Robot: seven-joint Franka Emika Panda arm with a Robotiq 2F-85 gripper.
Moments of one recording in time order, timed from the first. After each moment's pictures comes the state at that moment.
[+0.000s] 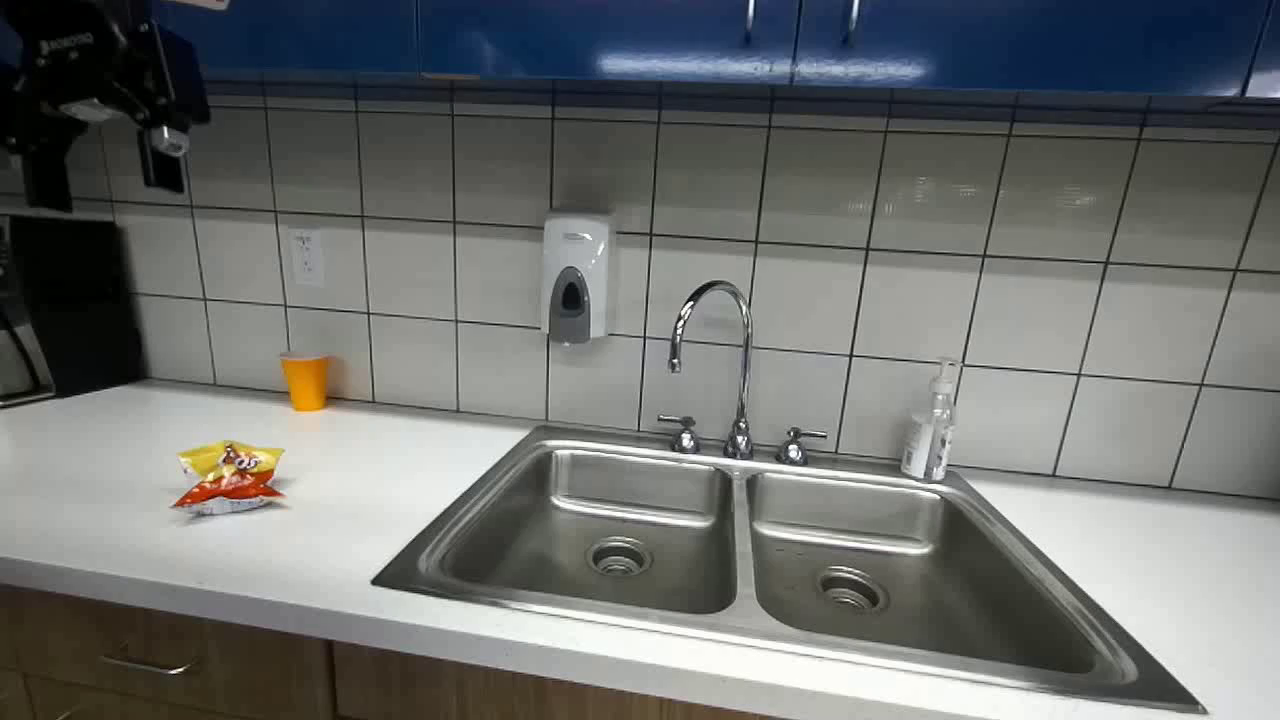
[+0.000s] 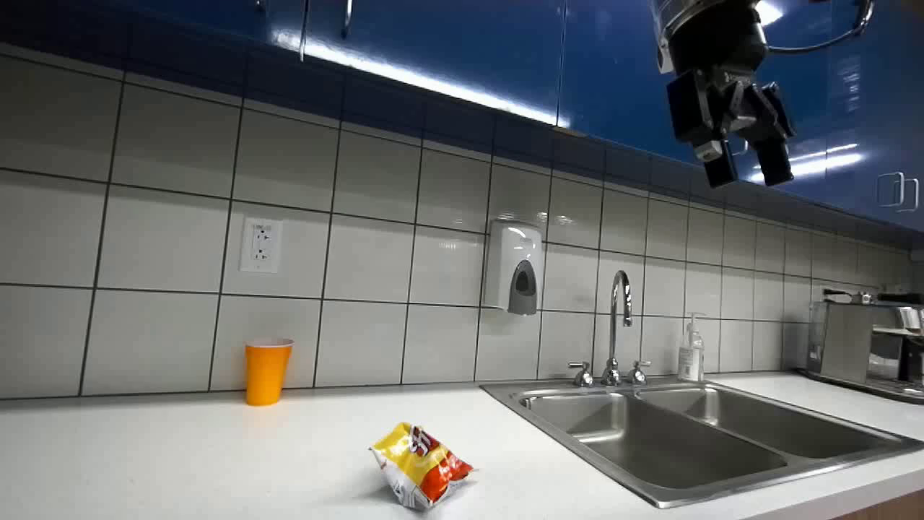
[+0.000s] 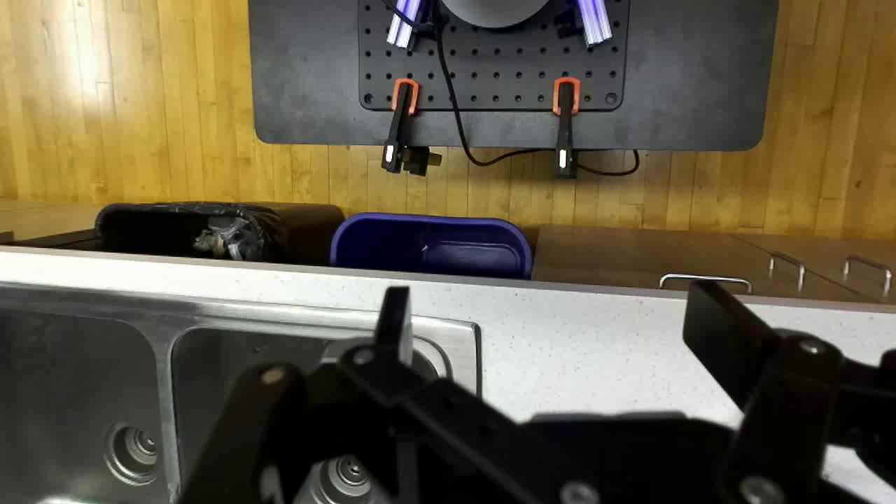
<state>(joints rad) 0.07 -0.77 0.21 -2.33 -0.02 1.38 0.14</state>
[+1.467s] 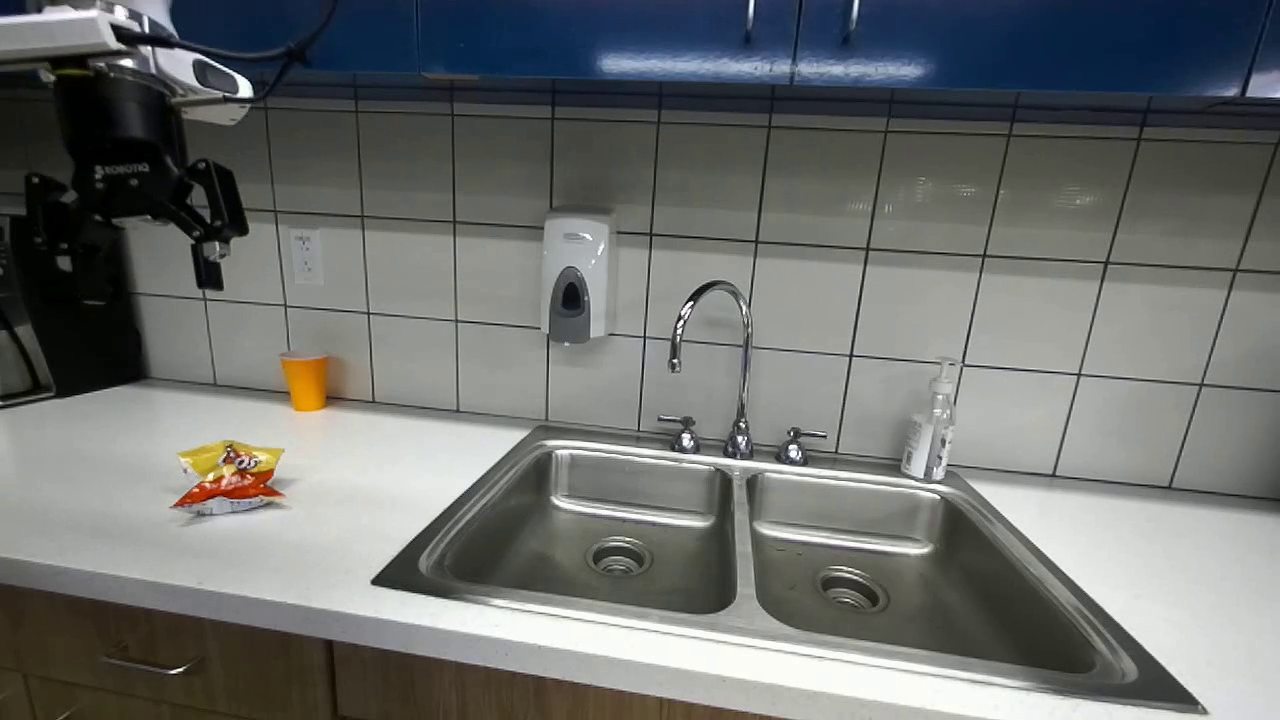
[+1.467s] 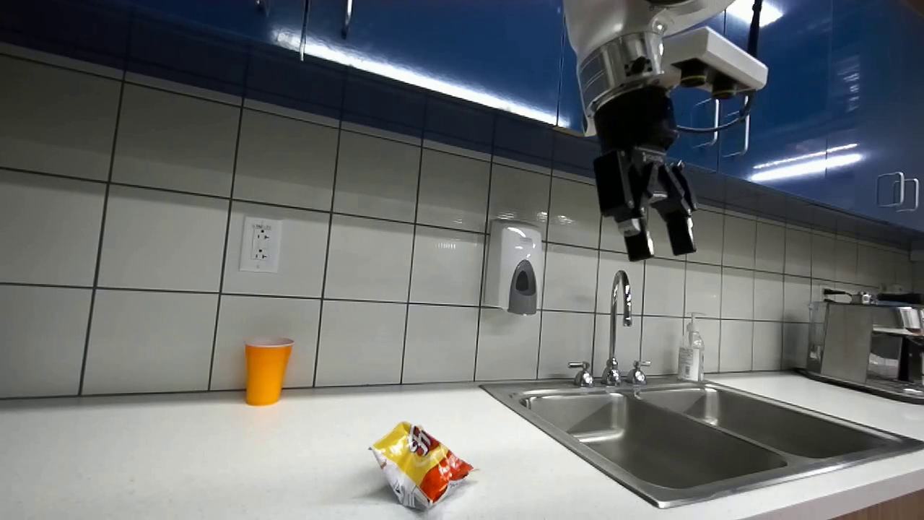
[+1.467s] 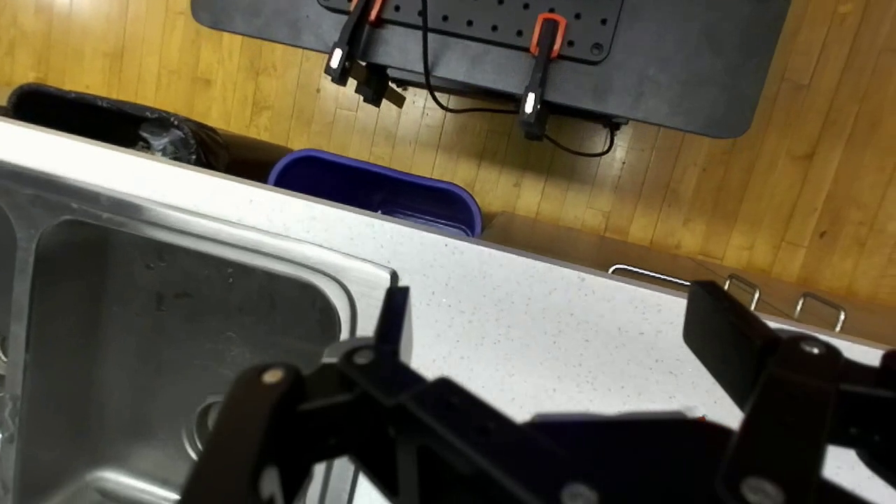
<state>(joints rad) 0.17 -0.55 0.22 -2.37 -0.03 1.62 0.07</state>
